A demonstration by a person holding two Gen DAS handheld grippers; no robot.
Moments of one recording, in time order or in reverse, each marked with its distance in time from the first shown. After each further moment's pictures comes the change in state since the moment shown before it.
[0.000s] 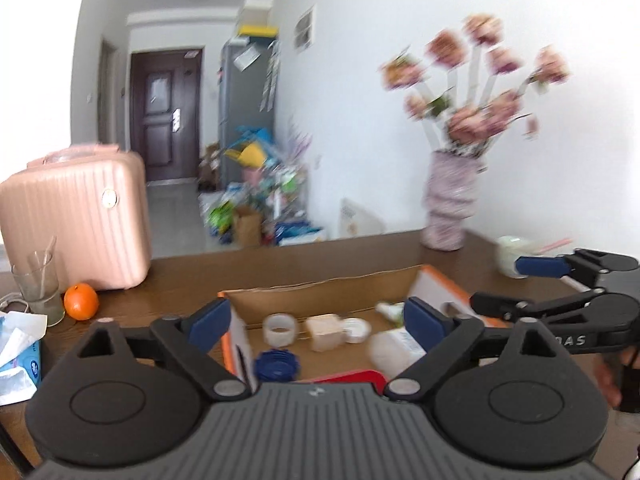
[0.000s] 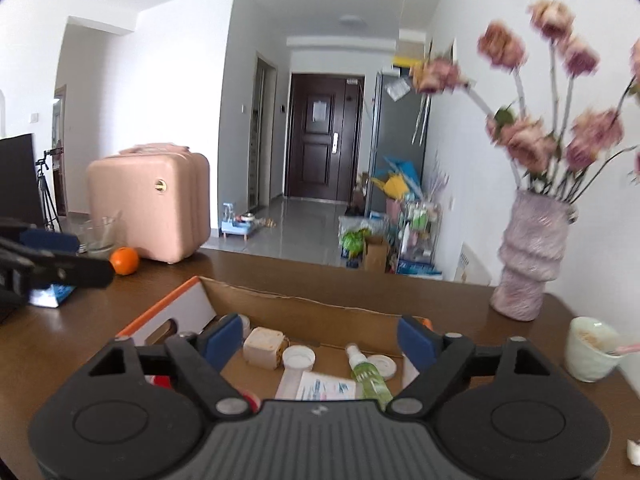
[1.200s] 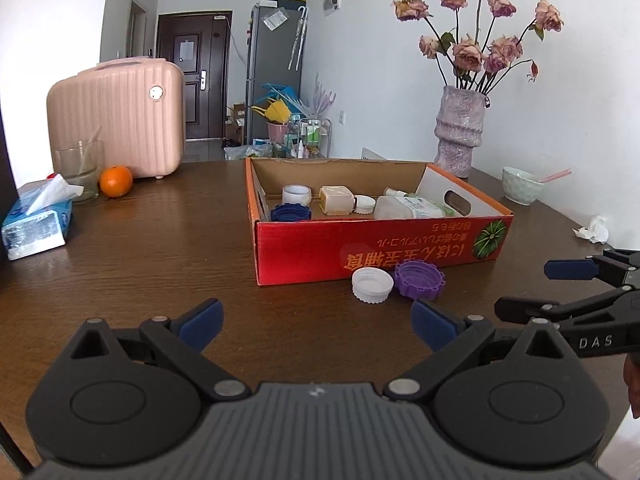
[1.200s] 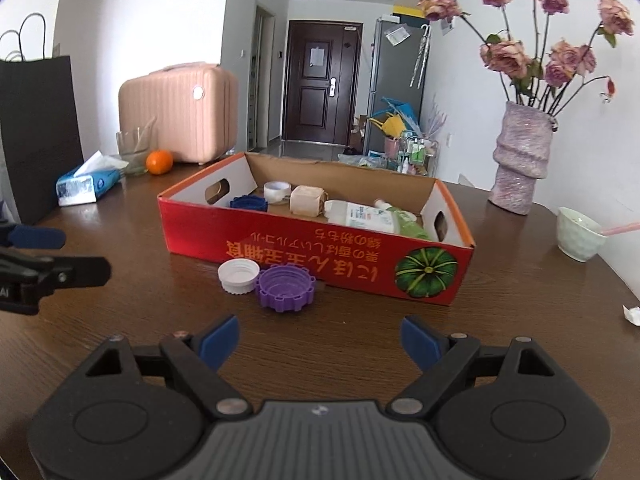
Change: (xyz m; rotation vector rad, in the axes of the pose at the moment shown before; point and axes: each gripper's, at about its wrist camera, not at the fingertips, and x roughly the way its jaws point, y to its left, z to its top) left arm -0.046 -0.008 -0.134 -0.068 0.122 0.077; right arm -0.070 0.062 -0.117 0.011 0.190 -0.015
